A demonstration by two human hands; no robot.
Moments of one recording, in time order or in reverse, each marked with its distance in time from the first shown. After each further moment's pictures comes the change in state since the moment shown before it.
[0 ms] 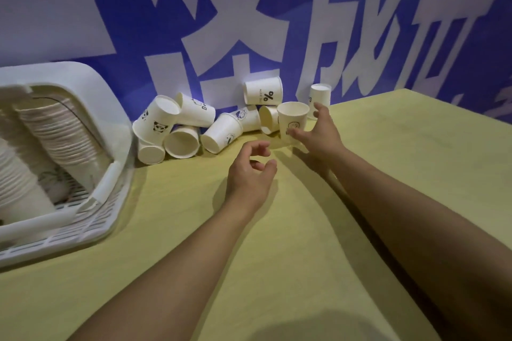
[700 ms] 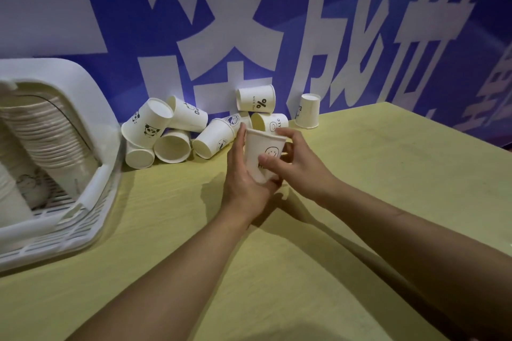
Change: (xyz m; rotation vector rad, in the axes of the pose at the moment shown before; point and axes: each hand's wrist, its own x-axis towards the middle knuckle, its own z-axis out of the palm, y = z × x) left_hand -0.007 0.005 -0.007 0.039 -0.072 0.096; right_hand -0.094 -0.037 -0.011 0.192 -0.382 -0.113
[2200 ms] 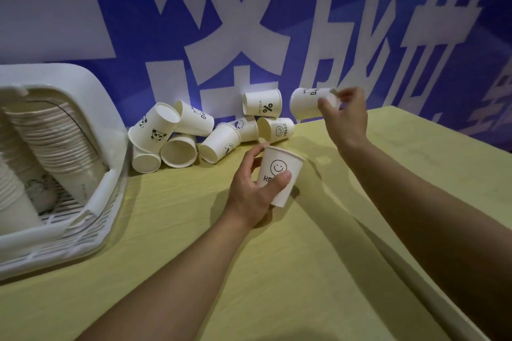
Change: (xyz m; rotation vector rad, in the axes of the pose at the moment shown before) left_hand 0.004 -0.002 -0.006 -0.250 -0.099 -0.069; right_hand 0.090 0.004 -0.068 -0.109 0.742 -0.091
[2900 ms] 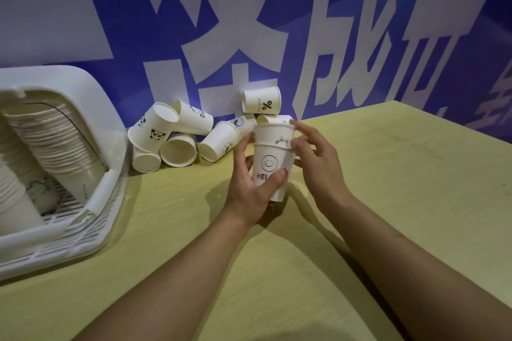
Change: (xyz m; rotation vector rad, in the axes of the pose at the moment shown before) left_hand -0.001 0.001 -0.001 0.012 0.013 0.031; right_hand -0.116 -0.015 -0.005 0.270 -0.360 0.060
